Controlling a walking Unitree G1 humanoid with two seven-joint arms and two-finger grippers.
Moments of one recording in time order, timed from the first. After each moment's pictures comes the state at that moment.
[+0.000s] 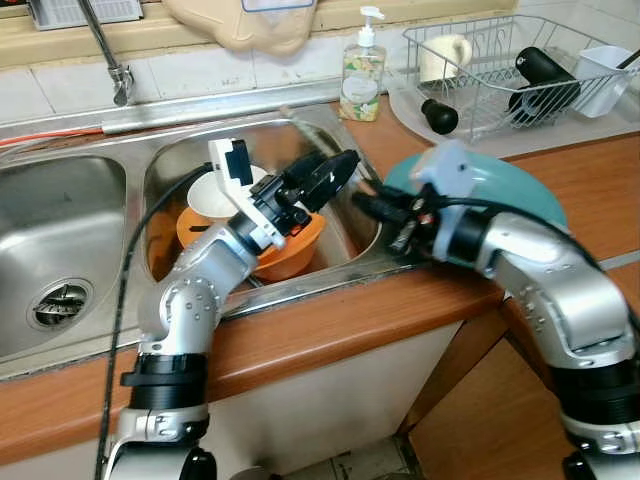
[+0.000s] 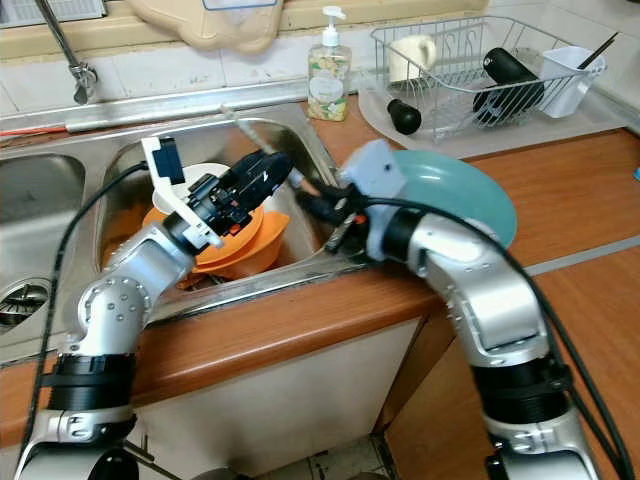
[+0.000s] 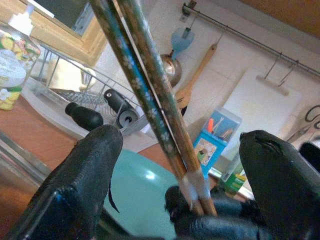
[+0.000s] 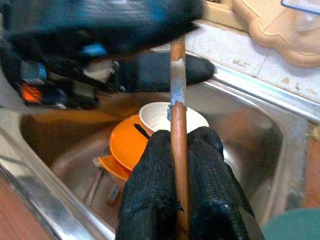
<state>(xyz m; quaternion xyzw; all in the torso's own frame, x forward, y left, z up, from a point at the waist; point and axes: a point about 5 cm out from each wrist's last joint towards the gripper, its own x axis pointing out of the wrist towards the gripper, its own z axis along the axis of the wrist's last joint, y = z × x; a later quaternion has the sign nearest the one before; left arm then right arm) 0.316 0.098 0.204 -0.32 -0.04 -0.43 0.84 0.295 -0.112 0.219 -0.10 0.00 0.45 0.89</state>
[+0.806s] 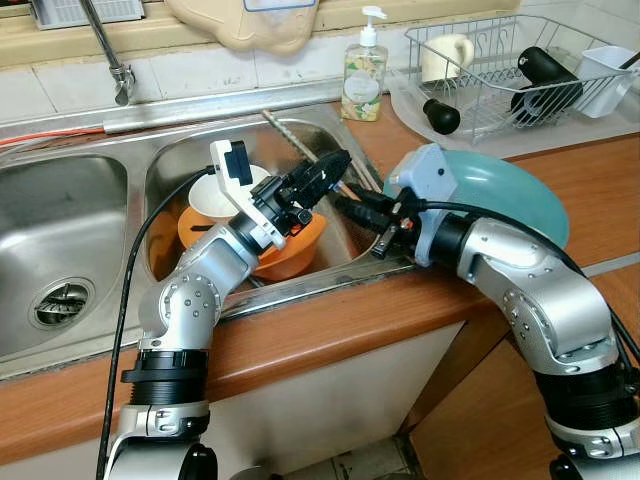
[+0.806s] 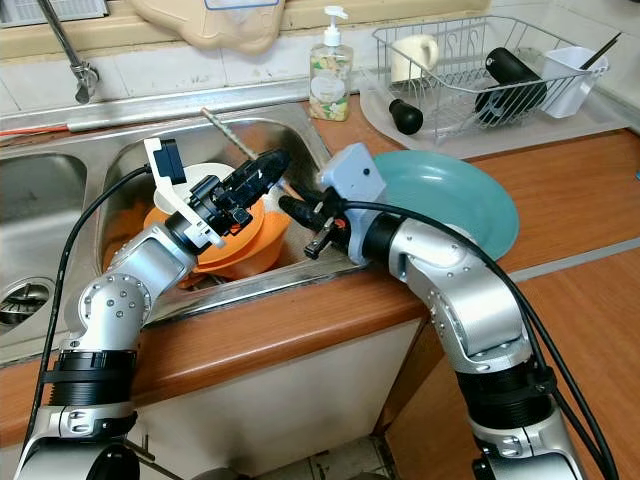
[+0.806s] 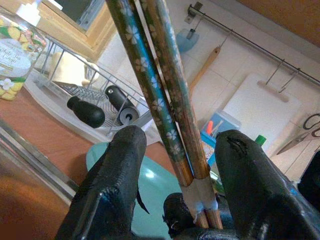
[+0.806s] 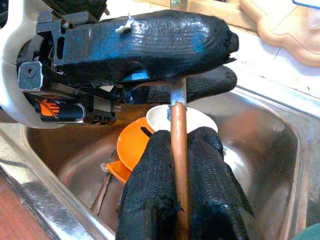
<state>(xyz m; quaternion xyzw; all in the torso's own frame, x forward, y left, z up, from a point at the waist) 0.317 0.100 0.201 -0.34 -0.03 -0.43 0.84 0.292 -0.099 0.217 -0.10 0.01 0.45 0.89</state>
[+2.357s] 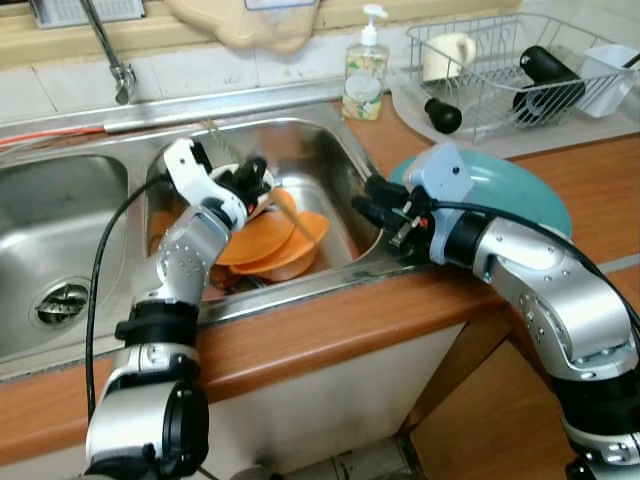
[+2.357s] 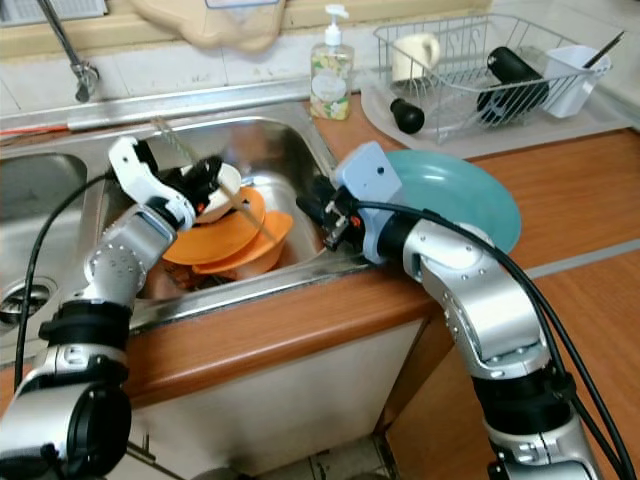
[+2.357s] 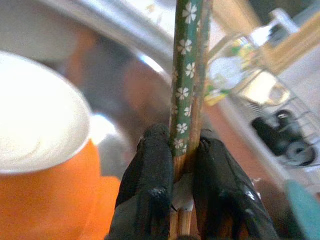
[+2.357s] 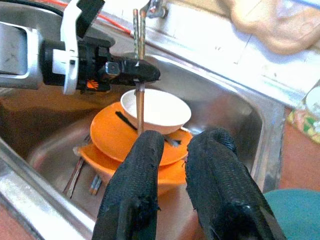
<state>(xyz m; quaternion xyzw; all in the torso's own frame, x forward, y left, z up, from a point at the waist) 0.377 0.154 0.160 -0.33 0.09 -0.10 0.94 0.290 -0.116 0.217 -0.14 0.02 0.40 0.91</state>
